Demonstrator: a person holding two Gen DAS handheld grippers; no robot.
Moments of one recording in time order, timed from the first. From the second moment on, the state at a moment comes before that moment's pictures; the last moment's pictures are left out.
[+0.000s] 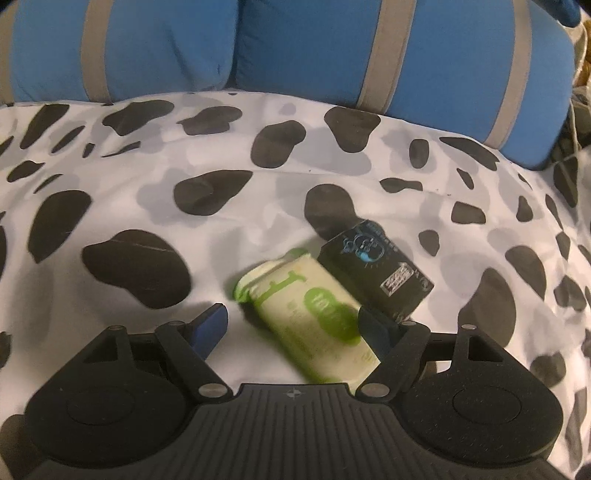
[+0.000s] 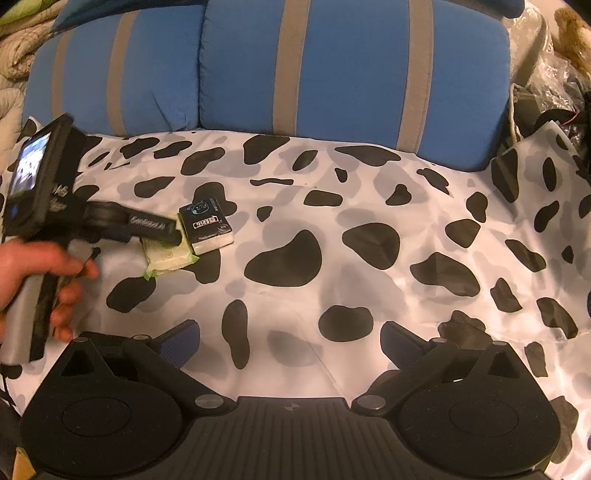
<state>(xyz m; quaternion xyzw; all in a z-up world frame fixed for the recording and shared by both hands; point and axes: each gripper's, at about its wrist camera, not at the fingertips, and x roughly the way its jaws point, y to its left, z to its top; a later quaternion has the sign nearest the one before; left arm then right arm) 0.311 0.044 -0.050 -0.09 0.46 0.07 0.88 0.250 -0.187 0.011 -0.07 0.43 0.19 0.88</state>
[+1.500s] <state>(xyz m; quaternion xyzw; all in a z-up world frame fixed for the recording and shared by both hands) 0.252 0.073 0.004 -0.06 0.45 0.05 0.89 0.265 -0.141 -0.005 -0.08 0.38 0.26 0.88</state>
